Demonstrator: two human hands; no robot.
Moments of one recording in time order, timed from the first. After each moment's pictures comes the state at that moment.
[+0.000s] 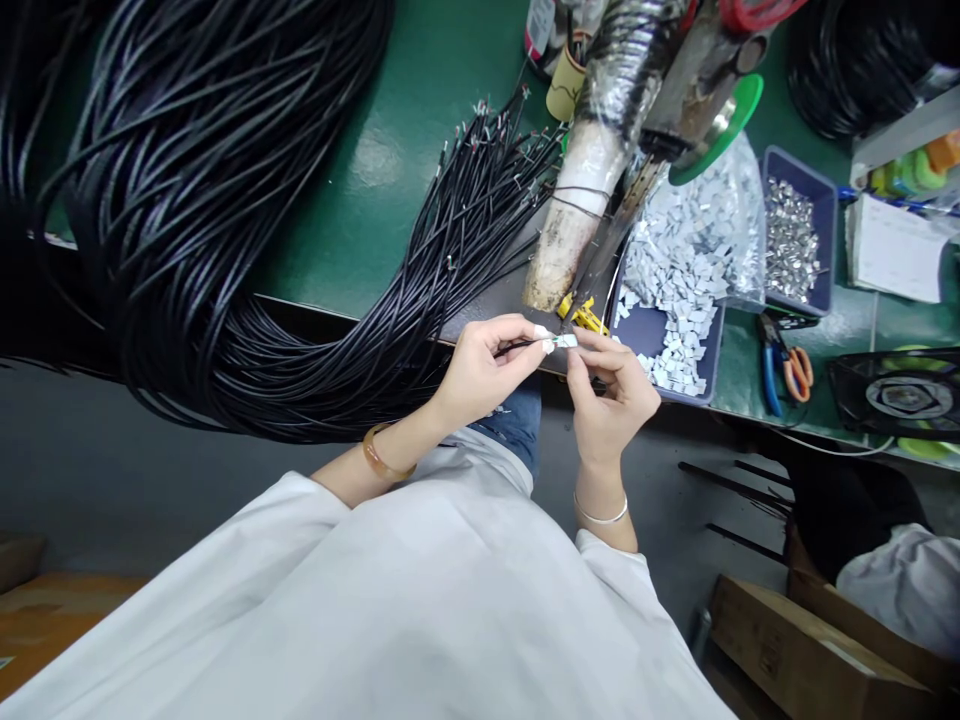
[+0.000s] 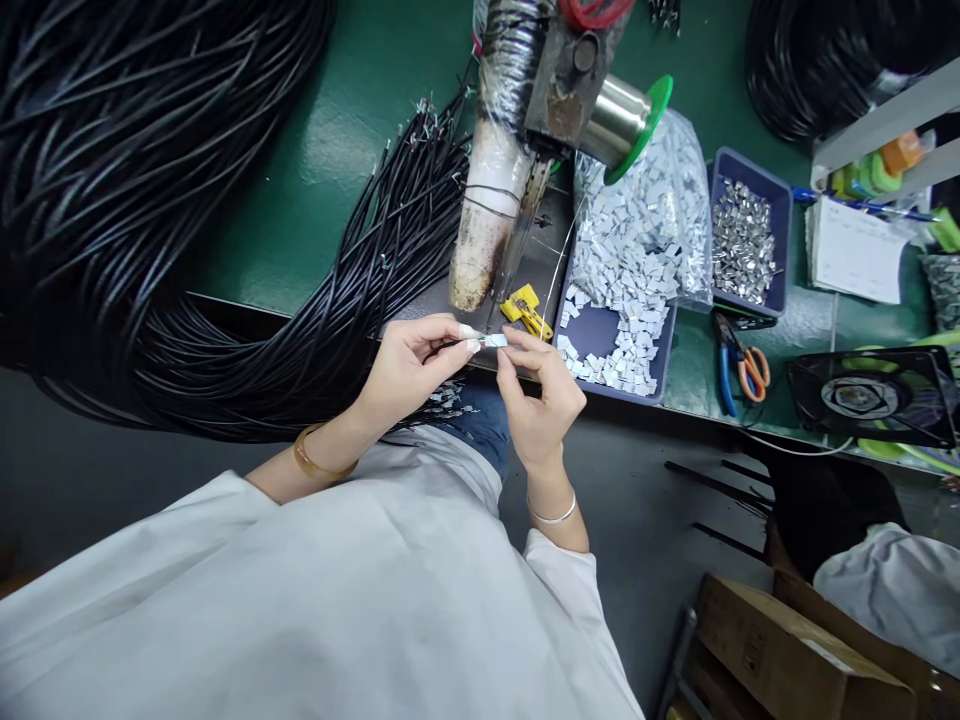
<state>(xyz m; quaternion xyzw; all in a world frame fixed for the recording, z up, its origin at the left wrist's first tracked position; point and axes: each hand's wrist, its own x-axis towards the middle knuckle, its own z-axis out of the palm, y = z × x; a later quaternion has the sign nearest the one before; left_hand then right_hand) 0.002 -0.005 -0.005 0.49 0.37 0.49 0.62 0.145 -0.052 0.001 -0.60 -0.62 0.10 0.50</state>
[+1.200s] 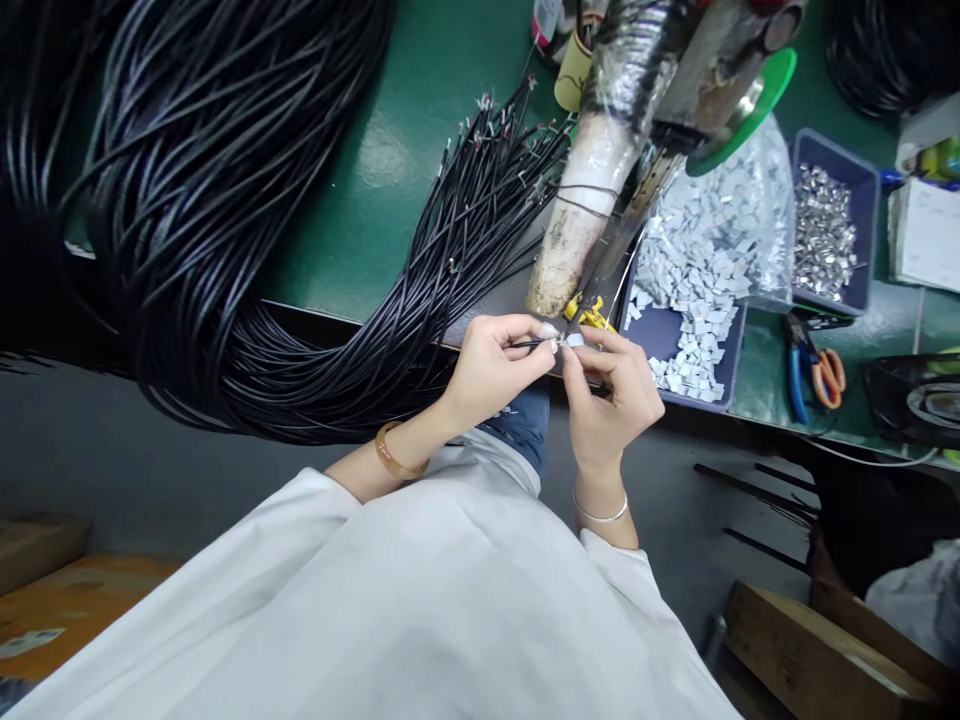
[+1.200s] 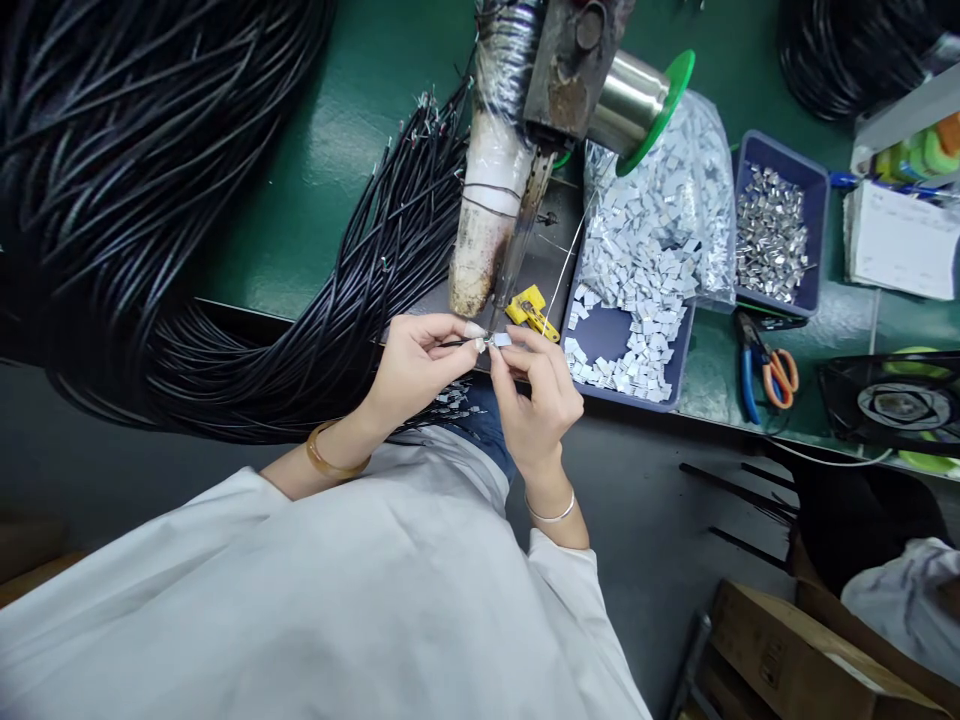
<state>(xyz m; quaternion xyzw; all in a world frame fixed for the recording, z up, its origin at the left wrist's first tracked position) 0.008 0.001 0.002 0.50 0.44 0.46 0.58 0.140 -0.043 -0.001 -0.59 -0.65 -0.01 0.48</state>
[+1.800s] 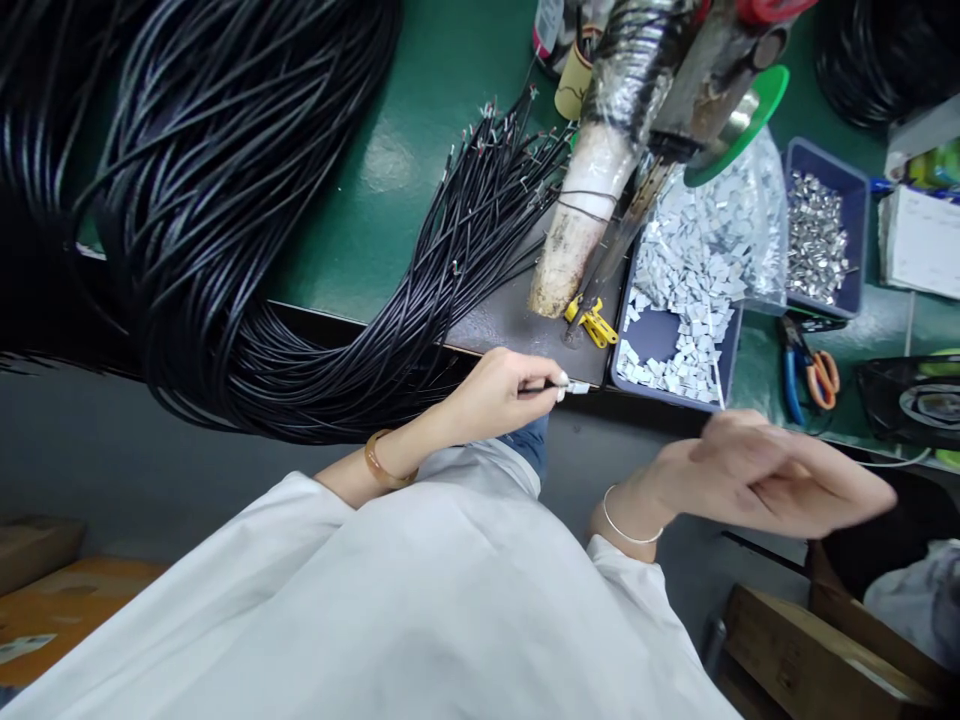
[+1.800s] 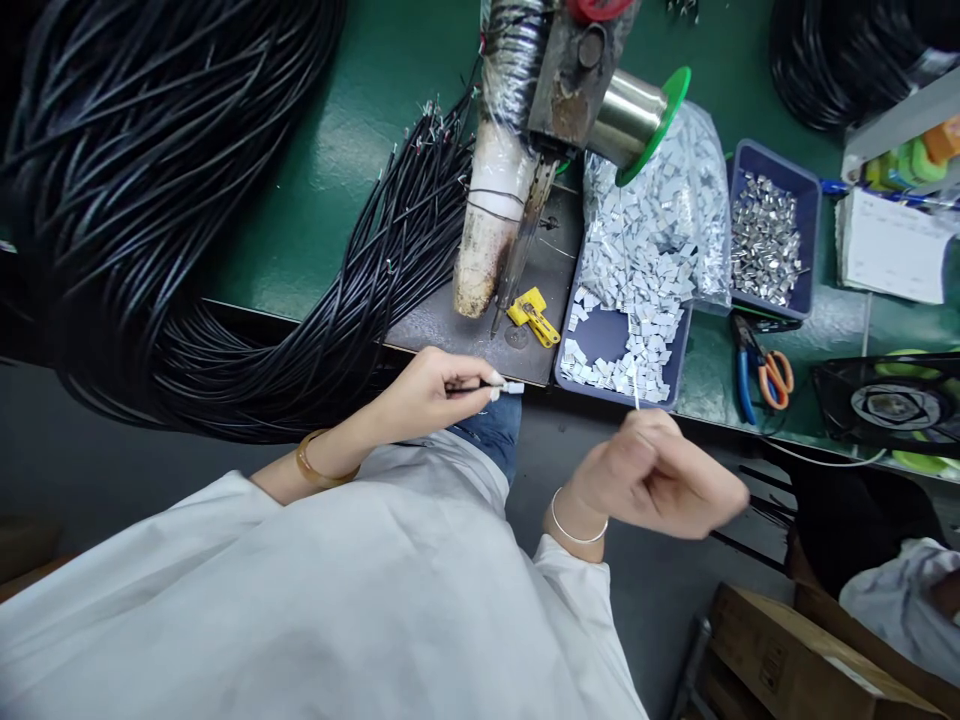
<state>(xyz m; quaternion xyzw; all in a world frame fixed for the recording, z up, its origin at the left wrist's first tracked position) -0.007 -0.010 0.001 0.71 0.34 0.30 0.55 0.170 -0.045 0.036 -0.45 -0.49 -0.26 0.70</state>
